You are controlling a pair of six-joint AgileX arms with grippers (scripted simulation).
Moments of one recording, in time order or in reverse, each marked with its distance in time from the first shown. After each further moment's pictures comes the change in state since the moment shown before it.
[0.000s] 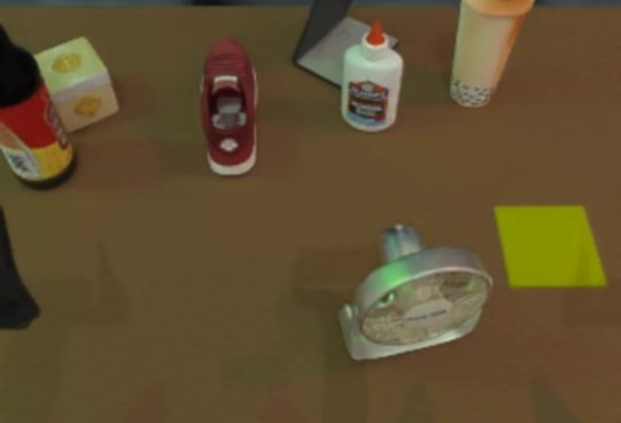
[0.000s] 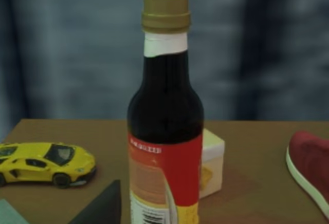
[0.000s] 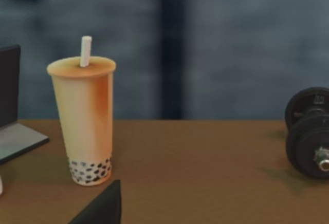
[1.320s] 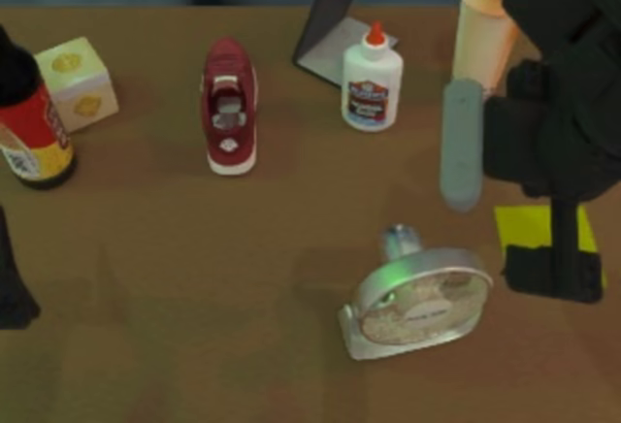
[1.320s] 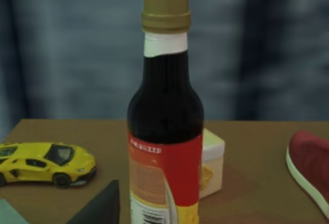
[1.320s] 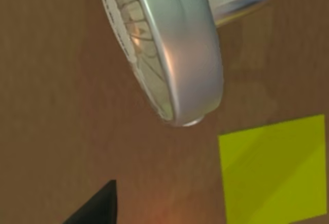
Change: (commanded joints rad) left arm 0.000 0.000 0.000 0.000 0.000 0.000; right arm 0.600 1.508 1.326 -1.119 0.006 -0.857
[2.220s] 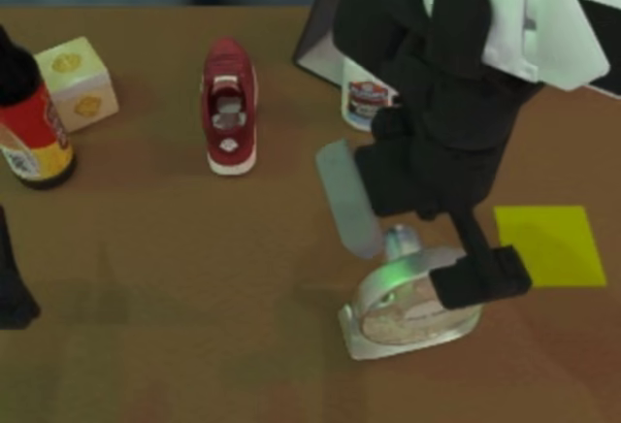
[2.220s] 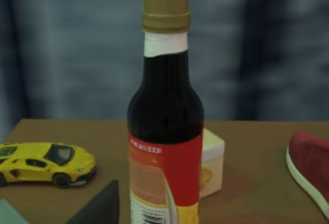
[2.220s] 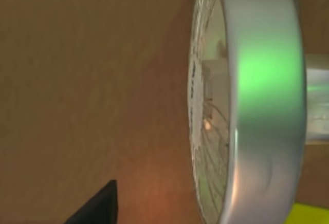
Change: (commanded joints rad) left arm 0.000 0.000 0.000 0.000 0.000 0.000; right arm 0.142 0.356 0.310 -0.224 -0.004 -0.203
